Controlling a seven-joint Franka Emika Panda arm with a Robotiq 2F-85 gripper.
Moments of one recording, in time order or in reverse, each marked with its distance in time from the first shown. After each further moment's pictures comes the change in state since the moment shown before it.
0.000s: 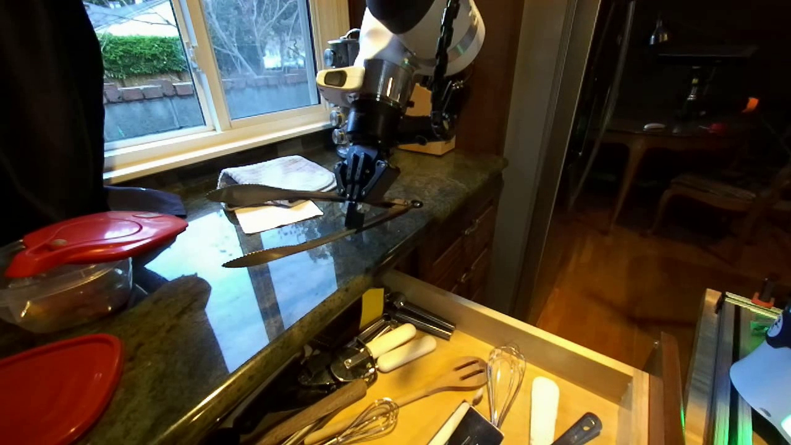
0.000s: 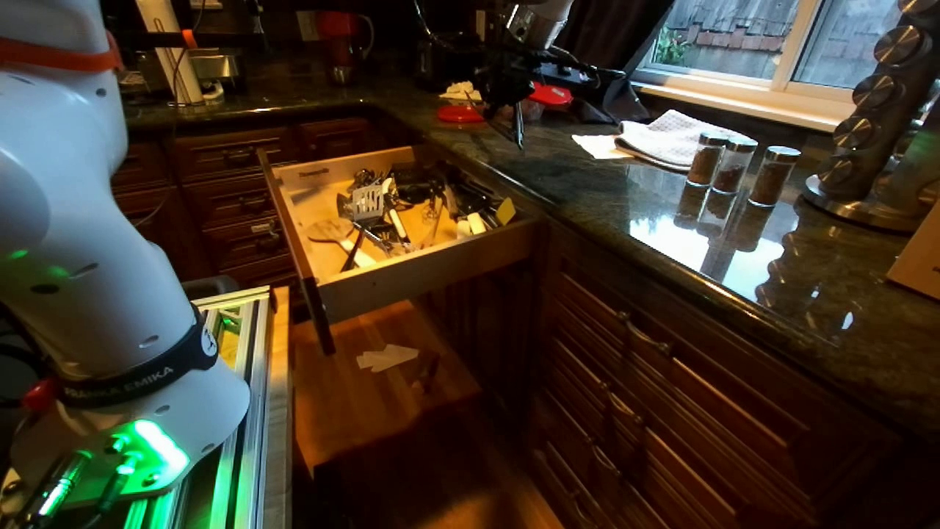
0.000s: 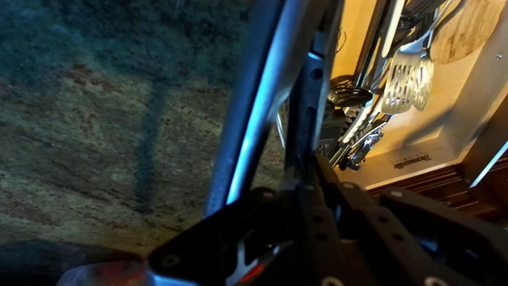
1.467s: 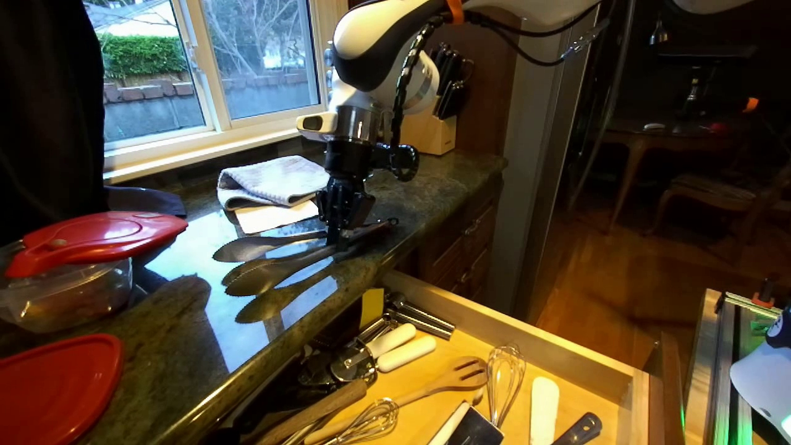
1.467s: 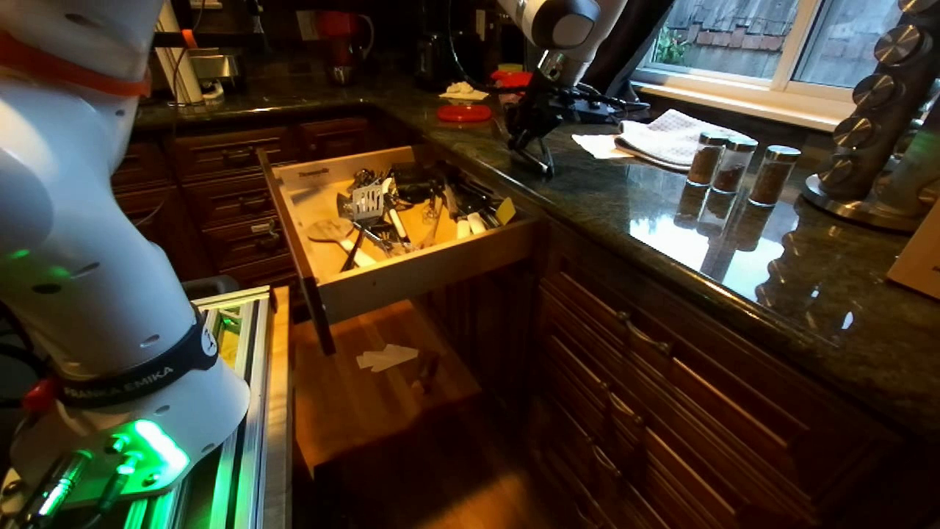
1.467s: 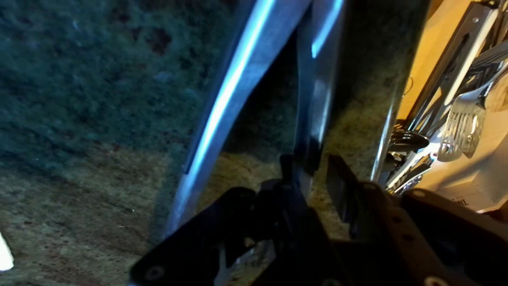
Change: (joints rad) arm 0.012 0.275 -0.013 0.254 -0.159 -0.011 -0.007
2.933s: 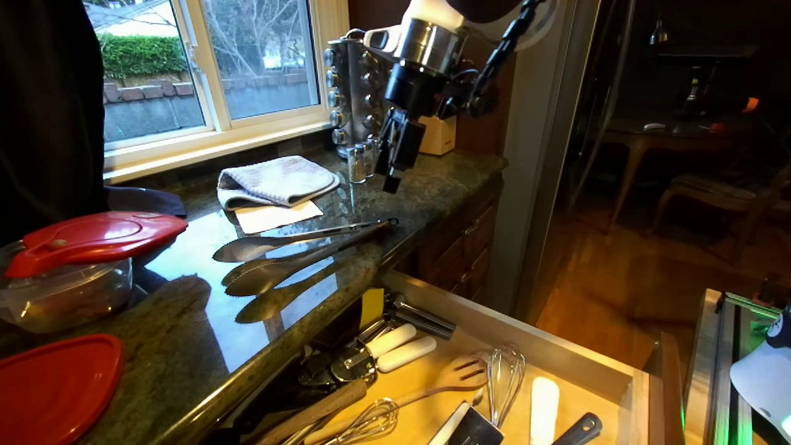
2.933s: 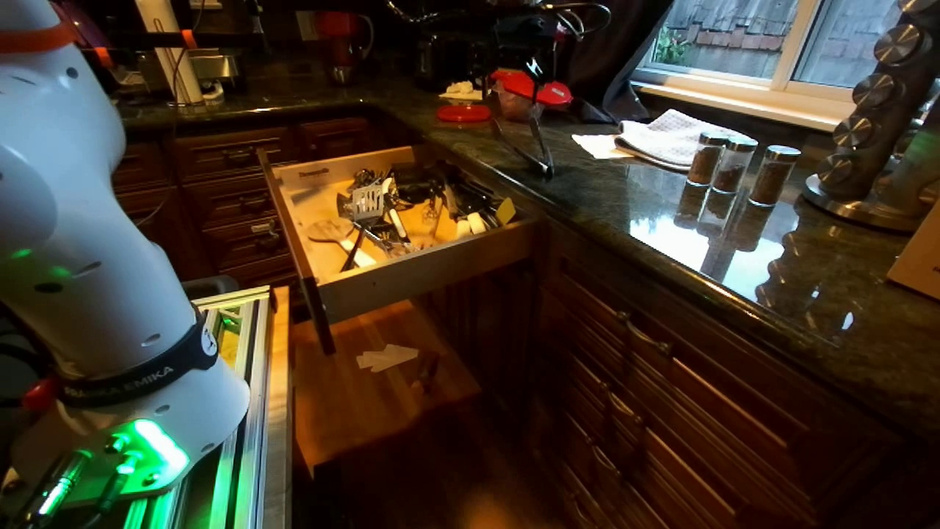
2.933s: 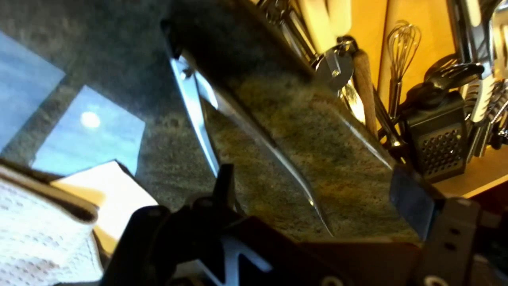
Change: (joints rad) arm 0.019 -0.575 -0.030 -0.574 -0.021 0.347 0.604
